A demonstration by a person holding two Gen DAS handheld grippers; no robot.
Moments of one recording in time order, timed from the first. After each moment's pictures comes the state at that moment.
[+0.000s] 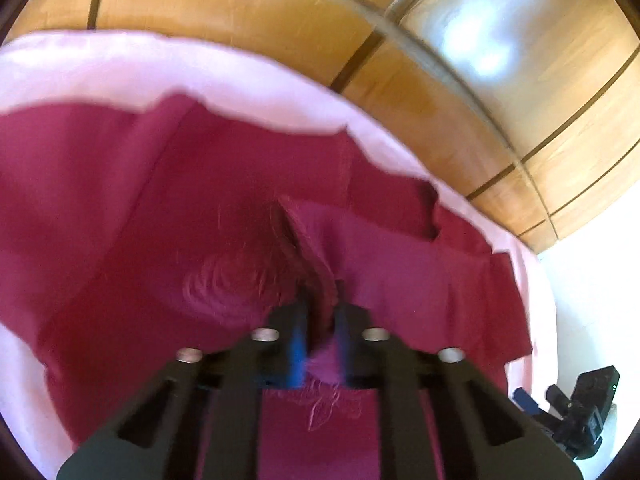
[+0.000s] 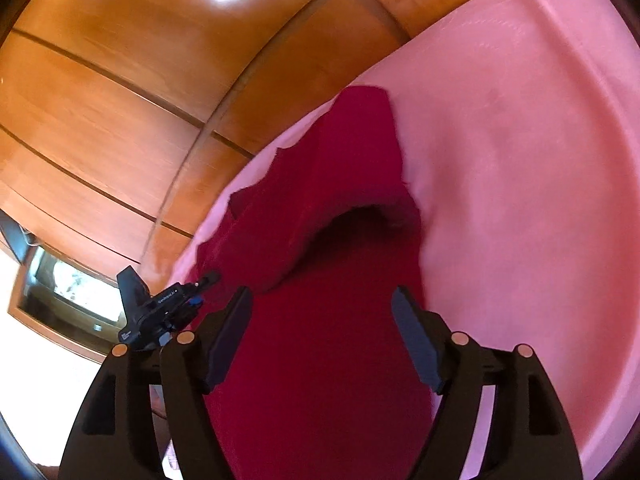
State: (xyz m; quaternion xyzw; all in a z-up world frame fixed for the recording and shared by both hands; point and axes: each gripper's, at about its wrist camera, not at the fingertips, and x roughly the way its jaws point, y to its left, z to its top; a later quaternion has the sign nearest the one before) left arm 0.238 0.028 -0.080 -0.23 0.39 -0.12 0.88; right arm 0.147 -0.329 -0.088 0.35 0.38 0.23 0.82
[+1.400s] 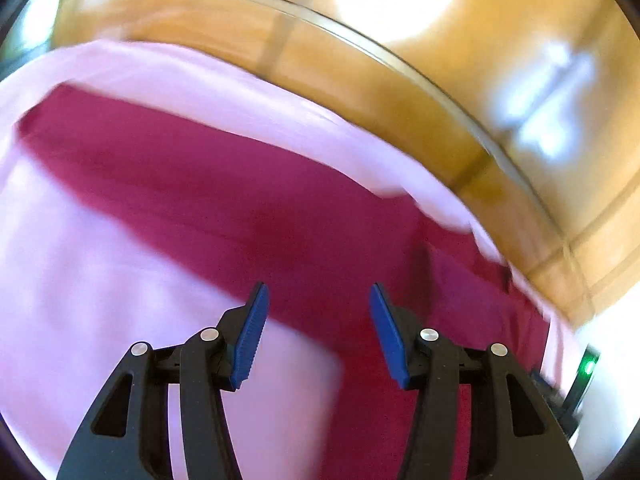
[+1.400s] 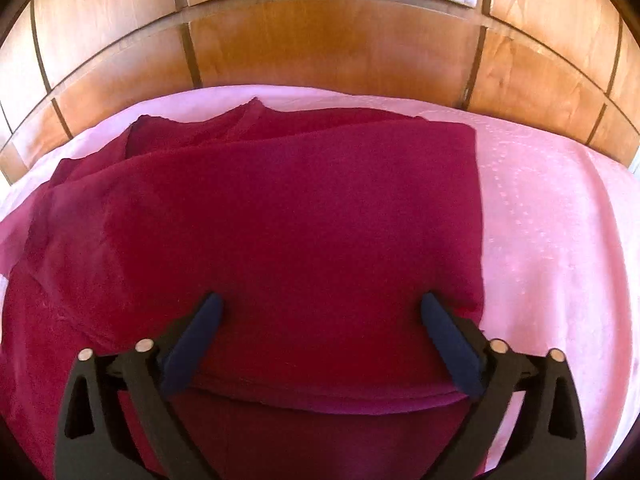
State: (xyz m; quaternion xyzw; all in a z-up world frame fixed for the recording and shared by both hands) left arm 0.133 0.191 -0.079 -0.30 0.31 0.06 0.90; right arm 0.247 -0.213 -0.101 0.00 0.39 0.08 0.92
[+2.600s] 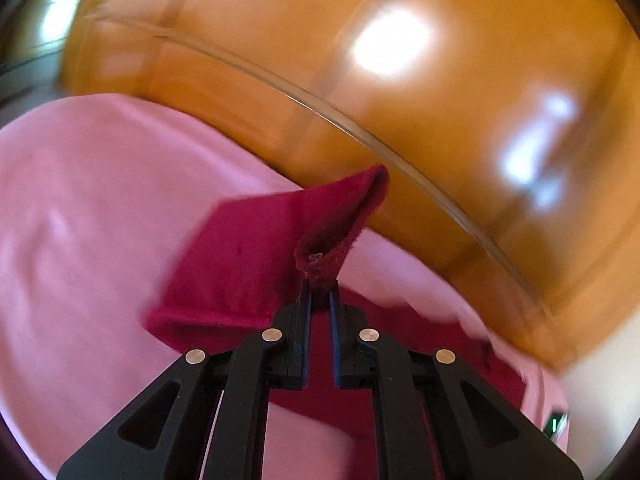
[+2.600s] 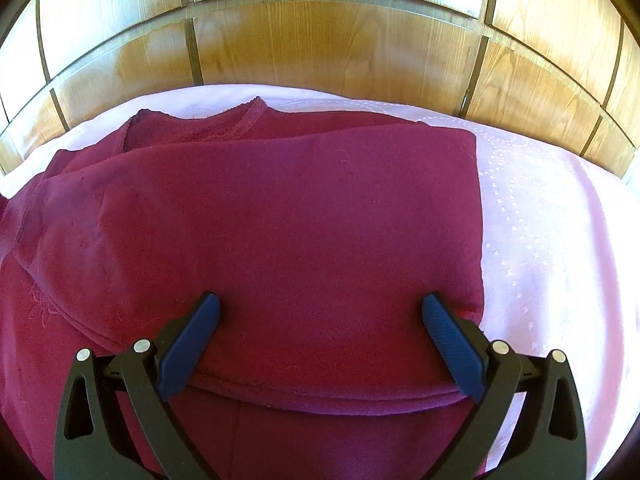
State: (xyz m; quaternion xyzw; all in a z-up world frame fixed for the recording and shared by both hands) left arm 0.152 0.210 -0.029 -0.28 0.24 0.04 0.93; right arm 0.243 -0.204 -0.100 -0.02 0.38 0.07 0.92
